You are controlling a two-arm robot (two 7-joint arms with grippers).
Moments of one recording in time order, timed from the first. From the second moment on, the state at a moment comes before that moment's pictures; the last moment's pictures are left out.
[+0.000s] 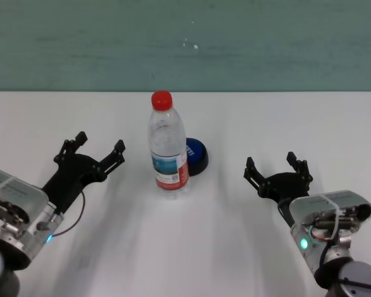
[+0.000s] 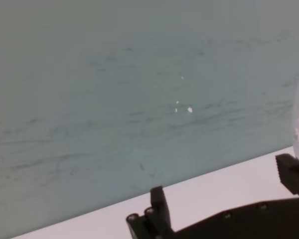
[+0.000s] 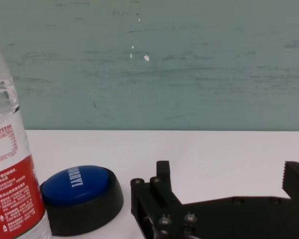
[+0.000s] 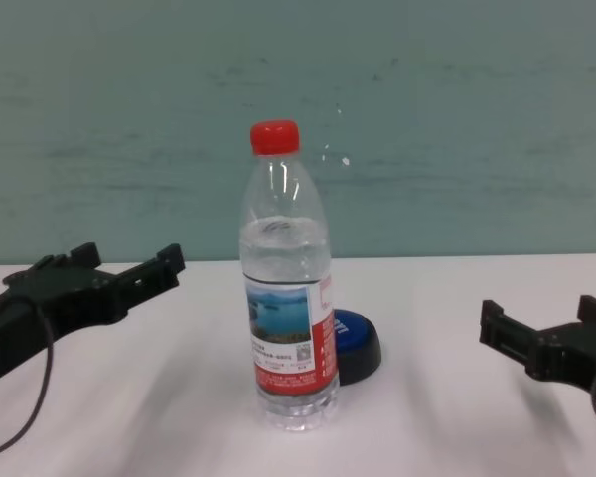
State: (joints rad) left arm -0.01 0.29 0.13 -1.53 -0.16 -0.18 -0.30; right arm -0.06 0.16 -0.26 -1.64 0.19 -0.04 -0.06
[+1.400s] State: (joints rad) left arm -0.16 0.30 0.19 -1.37 -0.15 -0.20 -0.33; right arm -0.06 0.16 -0.26 -1.64 0.19 -0.04 -0.06
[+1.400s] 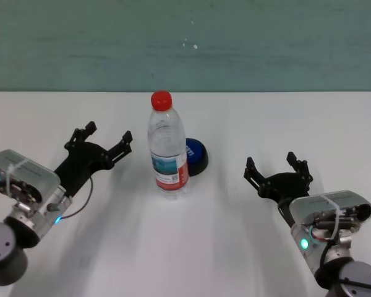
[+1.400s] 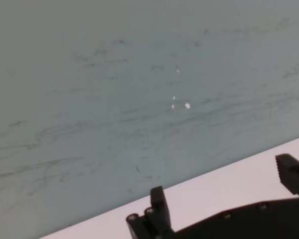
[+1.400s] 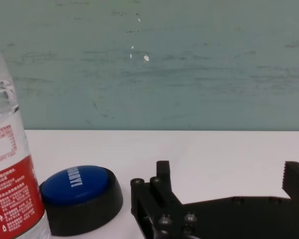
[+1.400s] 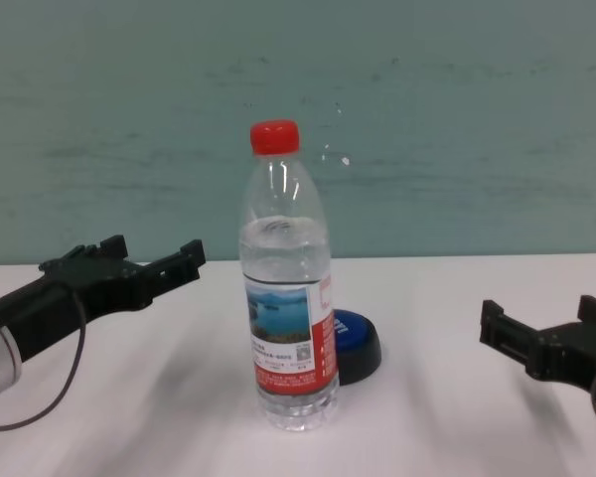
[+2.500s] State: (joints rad) left arm -0.21 0.29 0.22 -1.30 -0.13 -0.23 -0.34; right arm -0.06 0.16 -0.26 -1.64 0.19 -0.04 -0.06
